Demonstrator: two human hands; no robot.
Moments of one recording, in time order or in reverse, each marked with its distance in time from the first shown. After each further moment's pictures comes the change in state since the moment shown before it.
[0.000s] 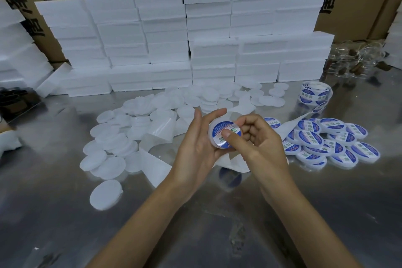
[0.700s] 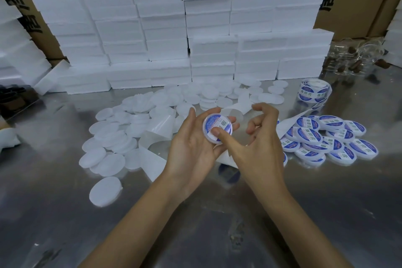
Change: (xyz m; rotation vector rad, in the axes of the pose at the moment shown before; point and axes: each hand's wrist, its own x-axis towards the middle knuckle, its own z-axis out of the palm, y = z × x) left_hand -0.002 0.005 0.001 -0.349 0.030 -0.073; right_hand 0.001 0.026 -0.001 -0.606 0.215 -0.234
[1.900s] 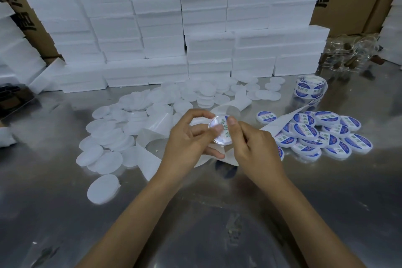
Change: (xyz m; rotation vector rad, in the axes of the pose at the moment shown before) left_hand -0.003 0.000 -0.010 0.694 0.111 0.234; right_hand 0.006 0.016 -0.005 -0.159 -0.182 -0.185
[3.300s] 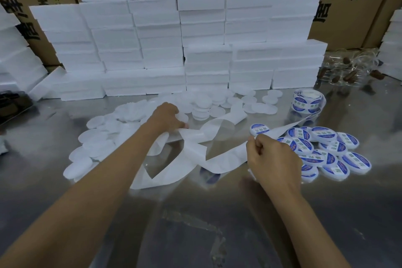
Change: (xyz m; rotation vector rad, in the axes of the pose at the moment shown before) left_hand 0.172 -0.035 -0.069 1.301 -0.022 -0.225; right_hand 0.020 0.049 -0.022 -0.481 0.119 0.185
